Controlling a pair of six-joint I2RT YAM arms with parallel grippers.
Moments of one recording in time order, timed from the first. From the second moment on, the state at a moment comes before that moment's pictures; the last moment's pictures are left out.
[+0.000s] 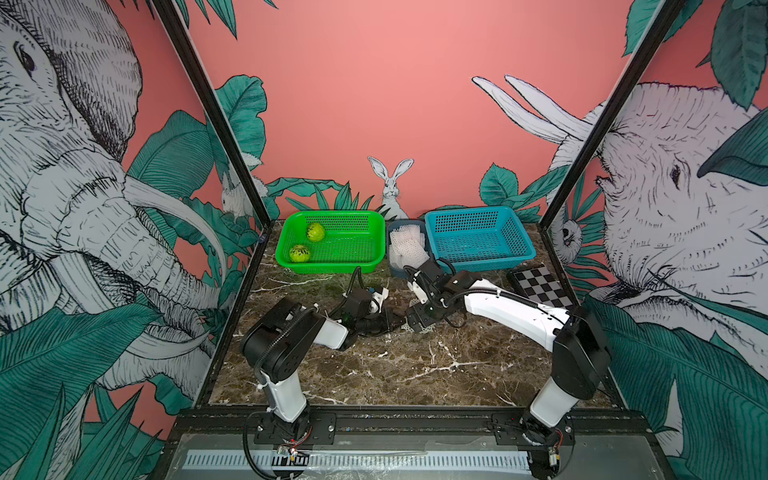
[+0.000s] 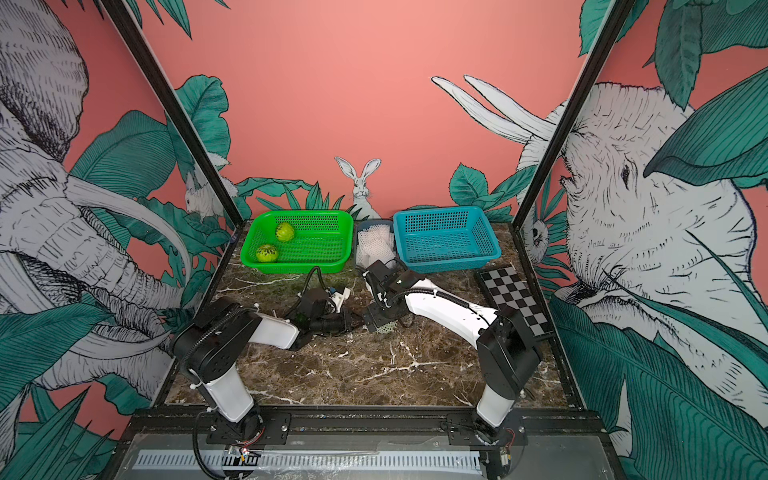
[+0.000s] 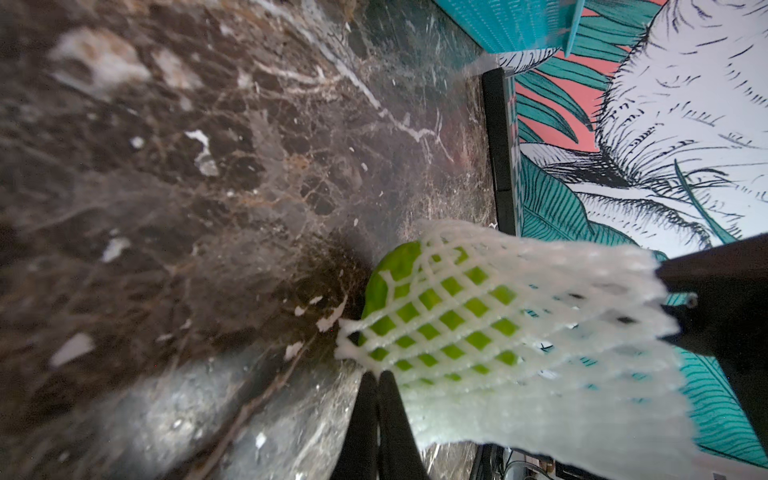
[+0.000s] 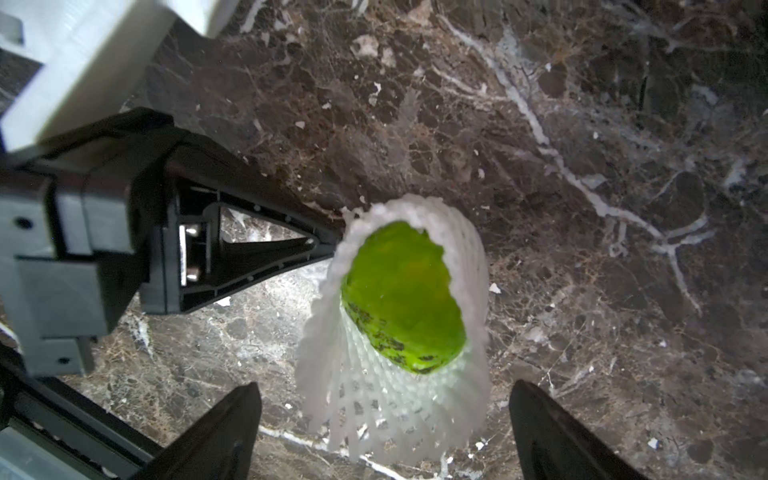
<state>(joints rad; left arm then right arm) -0.59 1.75 0.56 0.60 0.62 -0.86 0.81 1.71 1.34 -0.85 0.00 0.24</state>
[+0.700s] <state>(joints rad) -0.60 1.75 0.57 0.61 0.58 -0.87 0.81 1.80 1.29 -0.79 0.06 0.26</state>
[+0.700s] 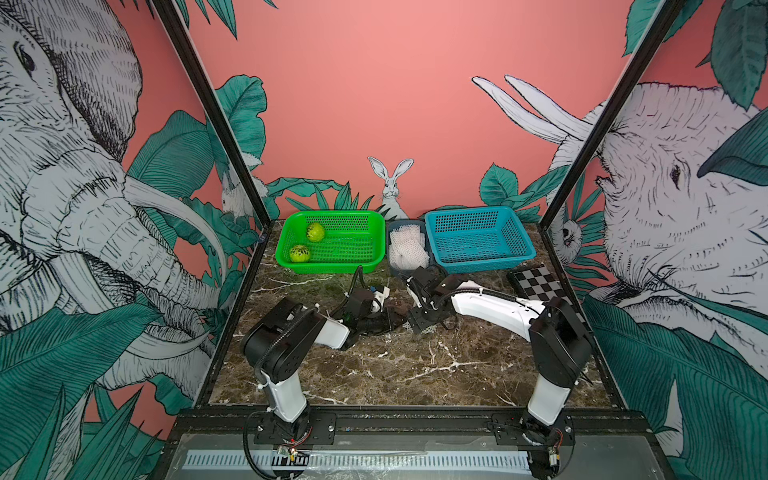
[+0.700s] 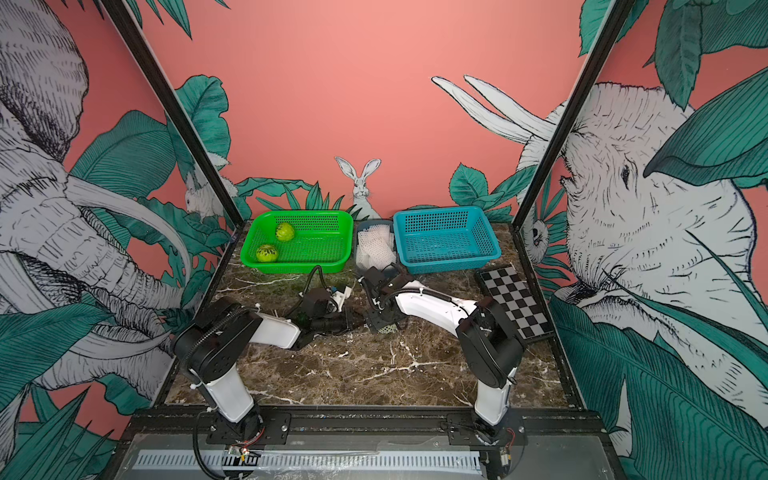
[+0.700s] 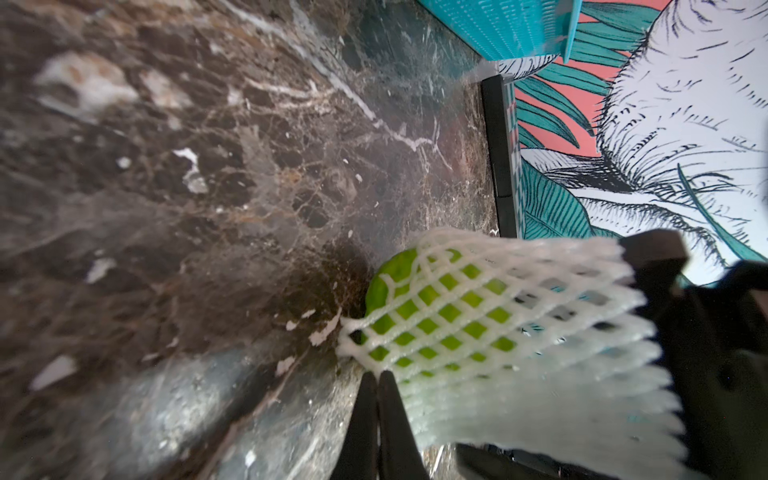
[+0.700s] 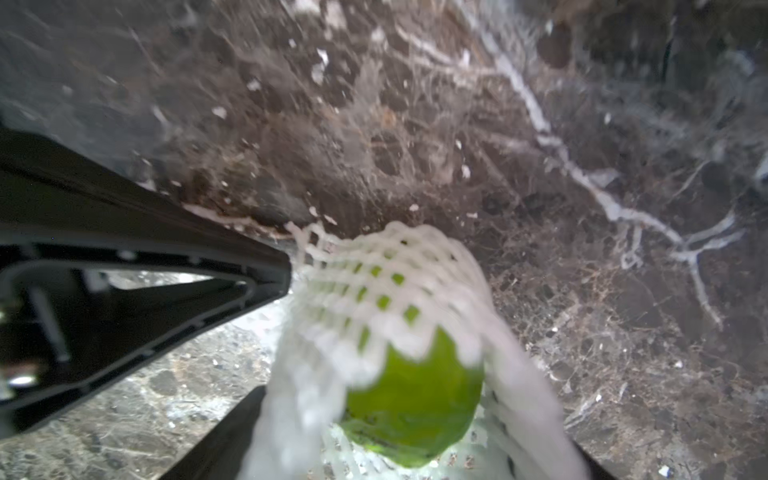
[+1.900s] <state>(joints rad) -0.61 1.78 0.57 0.60 0.56 -0.87 0.81 1.75 1.29 -0.74 0.07 0.31</state>
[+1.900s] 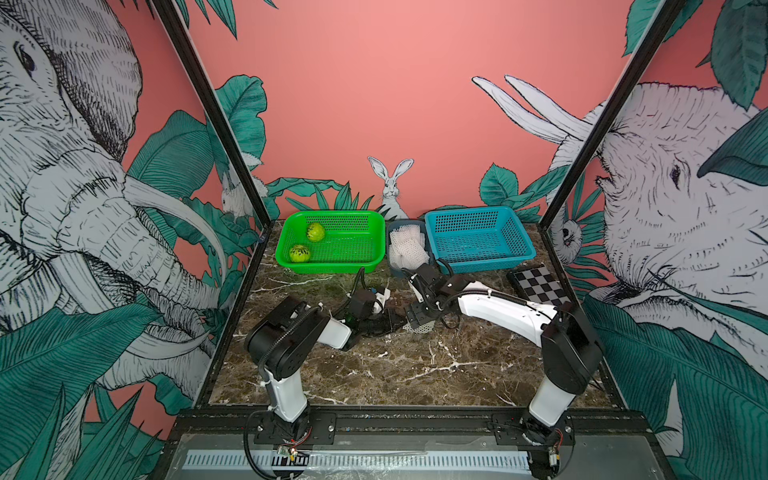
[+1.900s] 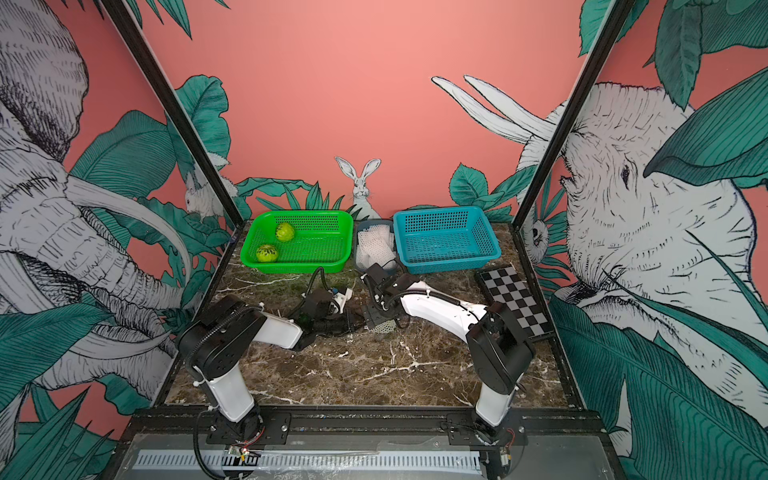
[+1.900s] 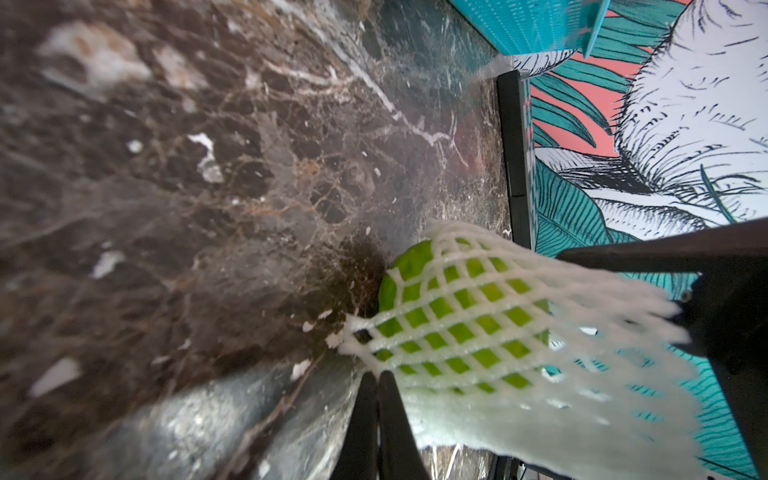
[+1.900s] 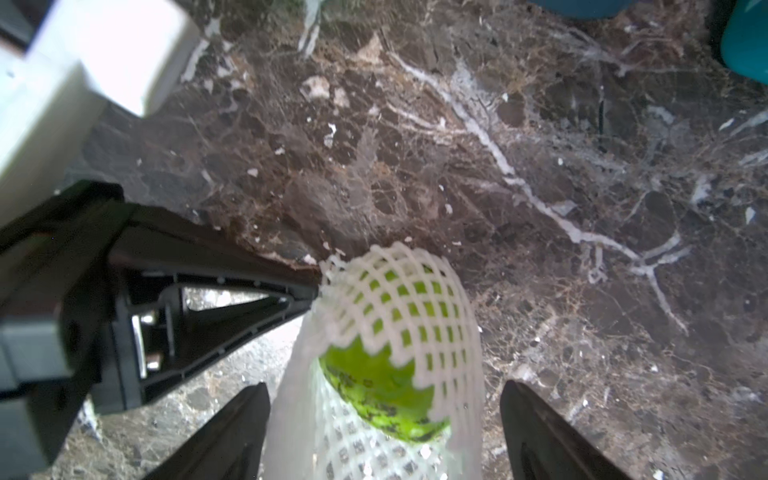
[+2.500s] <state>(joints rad) -0.62 1.81 0.57 0.61 0.56 -0.87 0.79 1.84 1.31 -0.72 0.07 0.33</state>
